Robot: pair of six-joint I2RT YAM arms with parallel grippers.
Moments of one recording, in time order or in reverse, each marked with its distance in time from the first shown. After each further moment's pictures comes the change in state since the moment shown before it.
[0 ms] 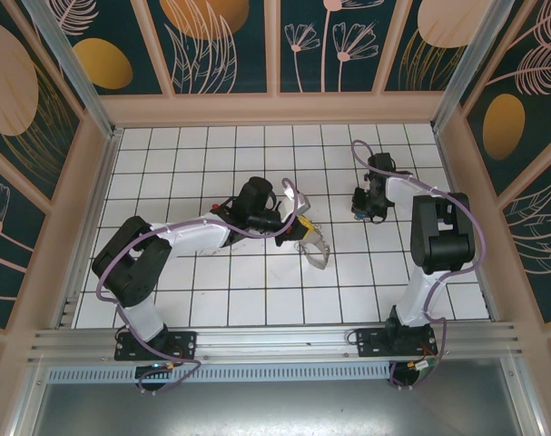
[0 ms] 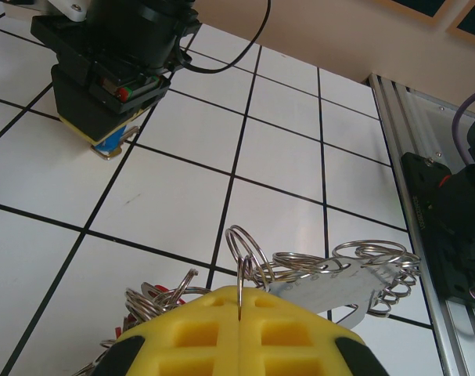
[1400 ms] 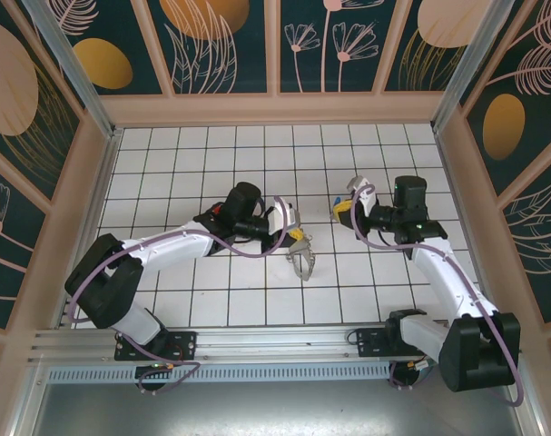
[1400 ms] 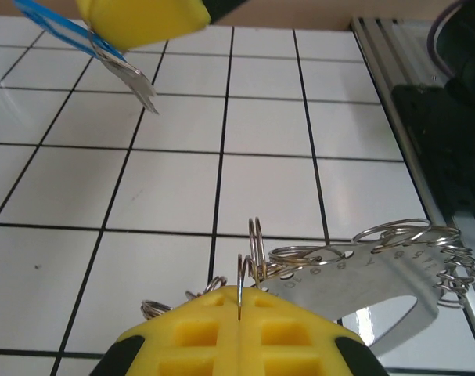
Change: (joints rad) left arm -0.002 -0.185 -0.098 -0.145 -0.023 0.333; right arm 0.022 -0.760 -0.436 0.289 -0.721 -0.768
